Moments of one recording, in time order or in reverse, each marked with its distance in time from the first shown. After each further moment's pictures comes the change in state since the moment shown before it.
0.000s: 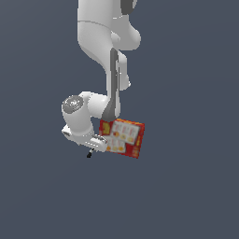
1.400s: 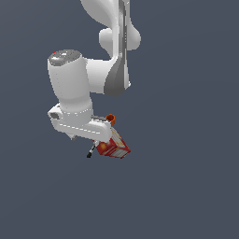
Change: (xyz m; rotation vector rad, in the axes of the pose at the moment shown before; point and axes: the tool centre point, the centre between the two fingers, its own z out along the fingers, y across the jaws) arm 0.046 -0.044 -0.154 0.036 0.144 -0.078
